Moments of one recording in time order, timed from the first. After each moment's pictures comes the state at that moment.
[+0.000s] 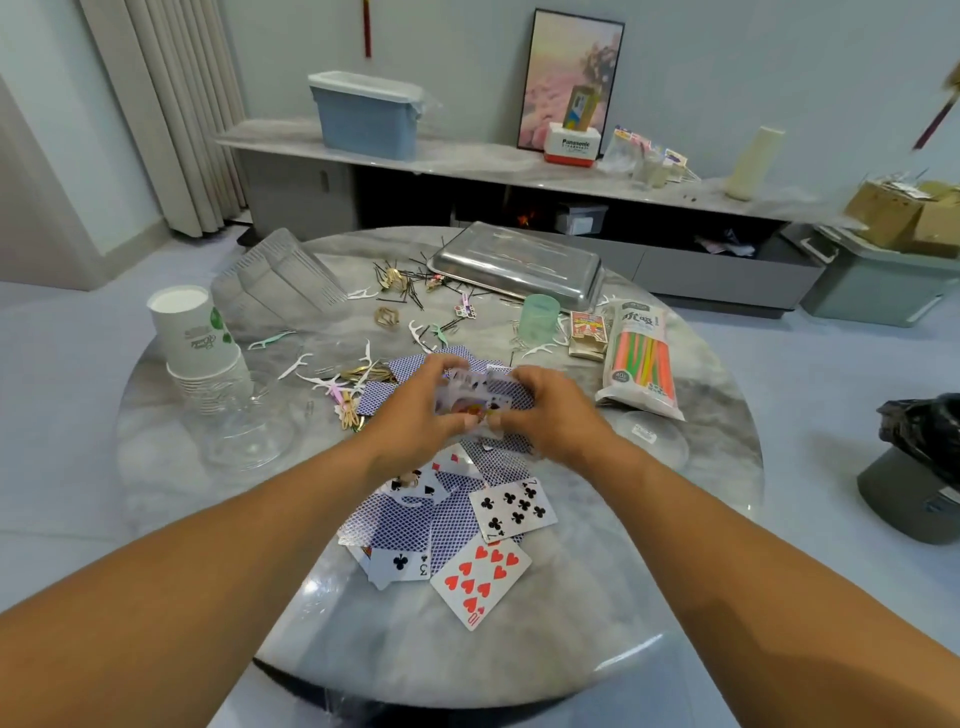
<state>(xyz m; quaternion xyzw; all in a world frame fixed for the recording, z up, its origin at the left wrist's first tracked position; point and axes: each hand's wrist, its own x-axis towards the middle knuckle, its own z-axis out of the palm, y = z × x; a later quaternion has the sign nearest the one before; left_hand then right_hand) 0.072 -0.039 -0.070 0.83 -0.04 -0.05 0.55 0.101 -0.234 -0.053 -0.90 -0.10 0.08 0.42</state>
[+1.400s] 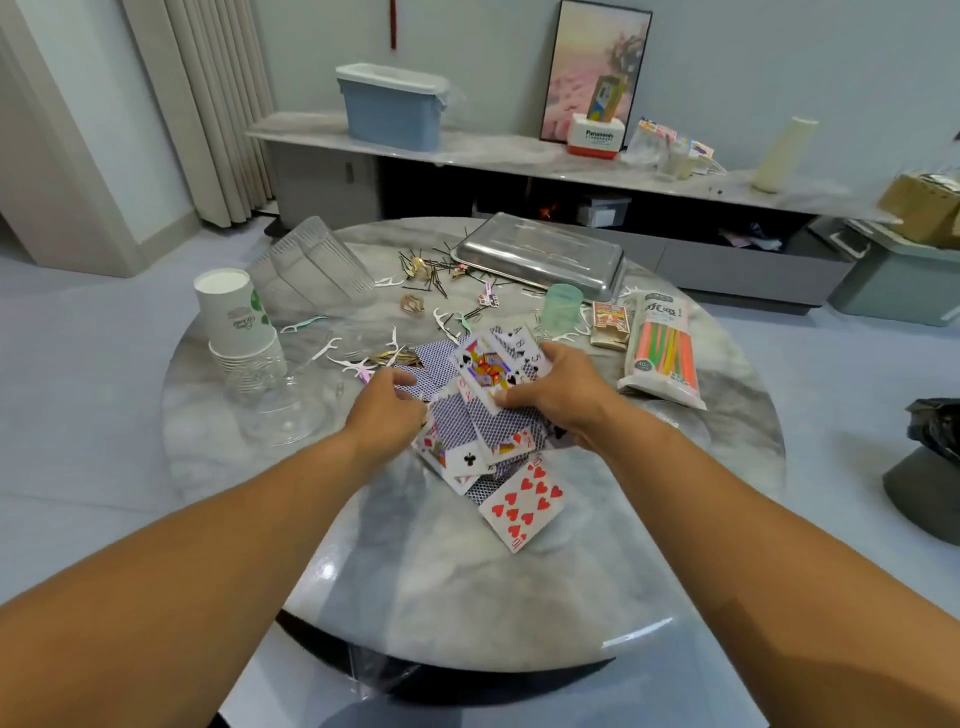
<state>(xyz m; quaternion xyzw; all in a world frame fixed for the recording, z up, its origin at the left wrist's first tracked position) 0.058 -0.002 -0.092 0.80 0.18 -0.01 0.58 0.090 -0.209 -0.028 -0.81 0.03 0.17 0.56</state>
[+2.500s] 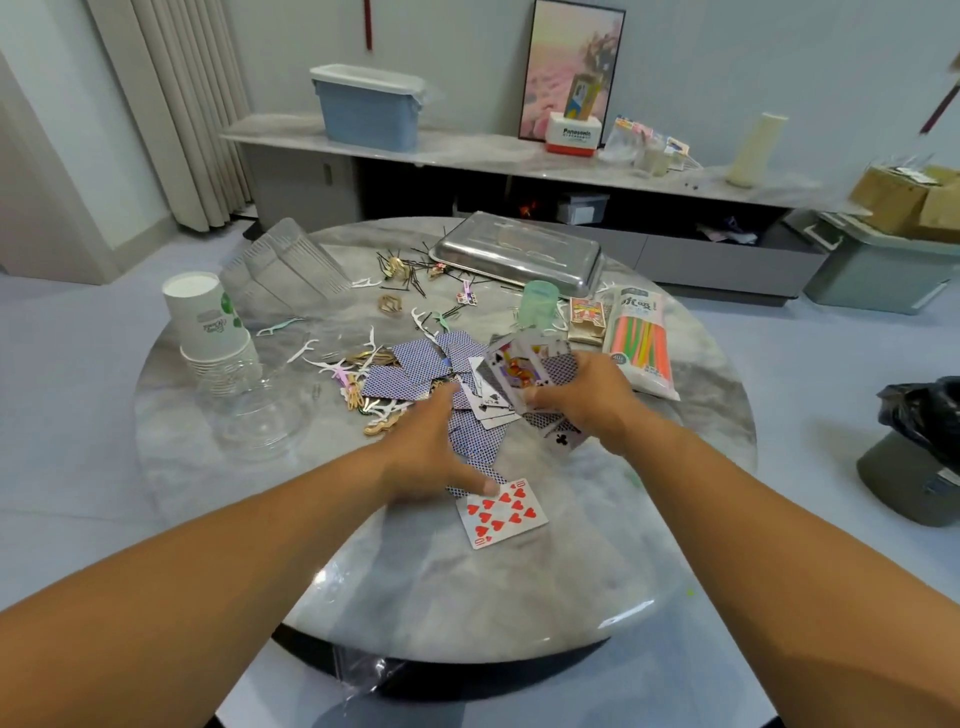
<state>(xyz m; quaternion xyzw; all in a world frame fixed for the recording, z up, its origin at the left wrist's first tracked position) 0.042 -0.052 -0.087 0.90 -0.03 -0.16 0.41 0.096 -0.266 -0.043 -0.87 0.01 0.09 0.48</state>
